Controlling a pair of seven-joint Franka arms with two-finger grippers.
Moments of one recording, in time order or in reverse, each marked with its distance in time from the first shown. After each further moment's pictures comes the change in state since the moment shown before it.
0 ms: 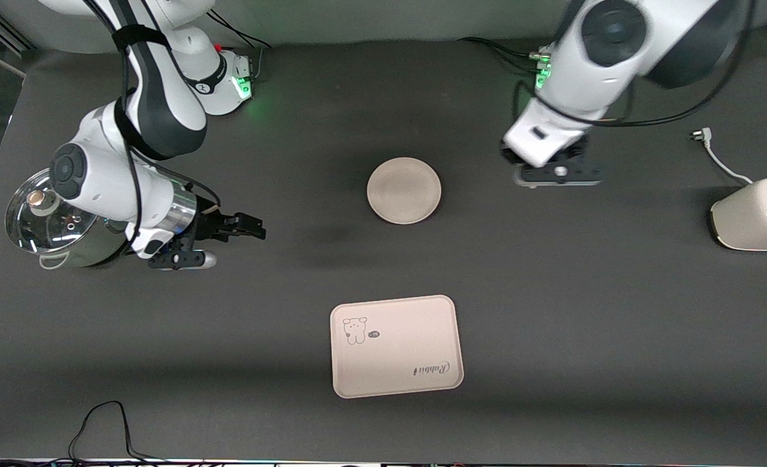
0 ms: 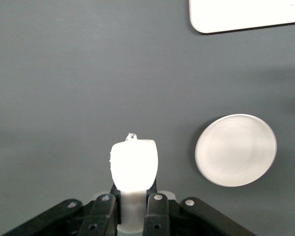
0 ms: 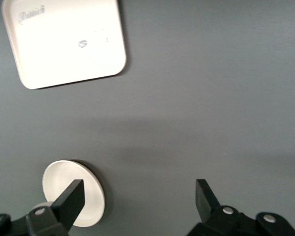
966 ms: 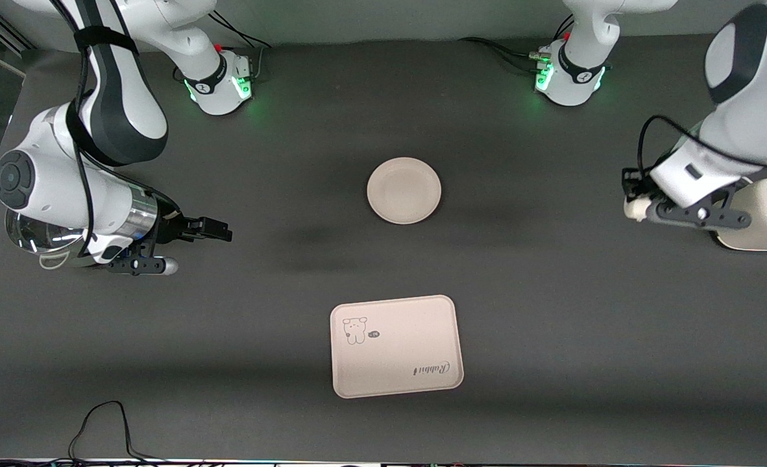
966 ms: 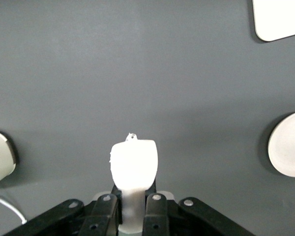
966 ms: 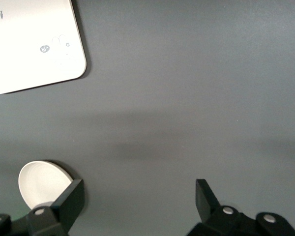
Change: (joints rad) left arm 0.250 -0.074 0.186 0.030 0.008 -0.116 0.592; right arm -0.114 -0.003 -0.004 0.043 -0.091 -0.124 -0.017
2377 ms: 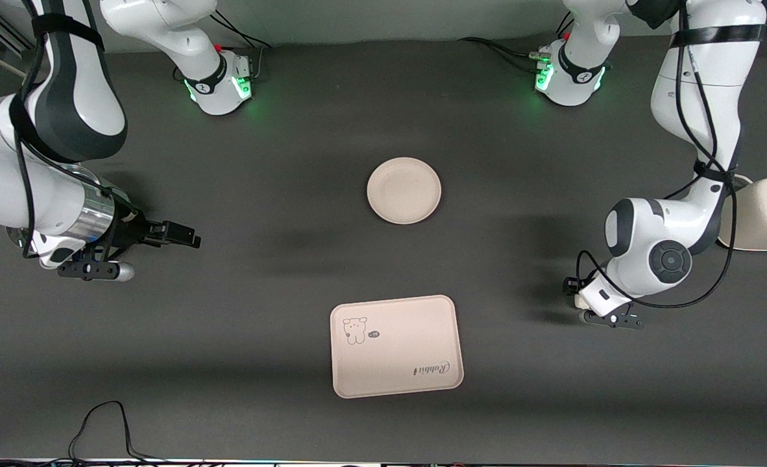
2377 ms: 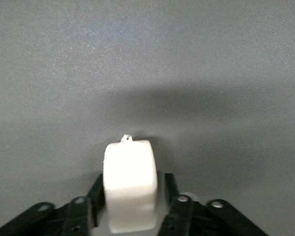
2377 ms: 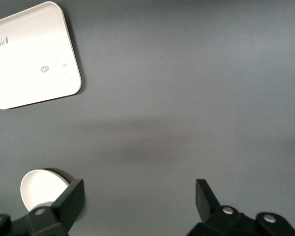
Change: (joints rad) left arm 0.046 0.655 0.001 -0.039 -0.001 0.759 0.054; right arm -0.073 0.001 0.001 0.096 -0.026 -0.082 -0.012
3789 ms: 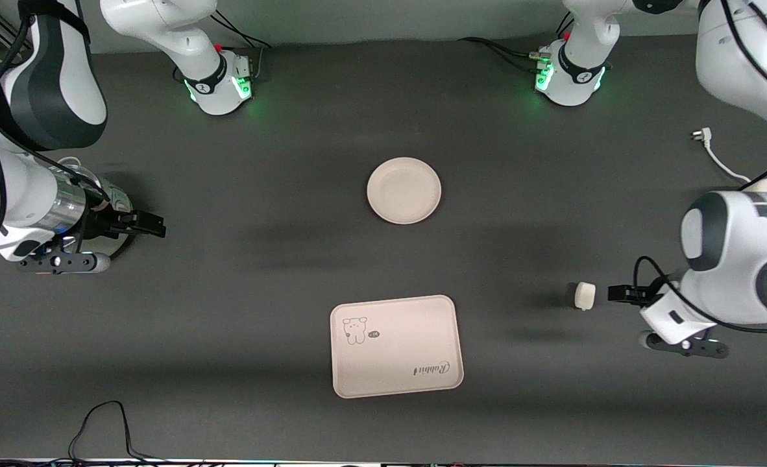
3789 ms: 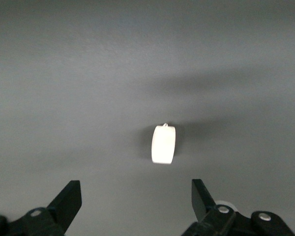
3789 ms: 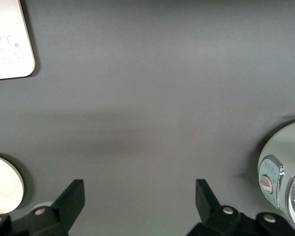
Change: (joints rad) left arm 0.016 -0.030 0.014 0.401 0.043 -0.521 0.000; right arm -0.019 -0.001 -0.001 0.125 -0.204 -0.183 -0.046
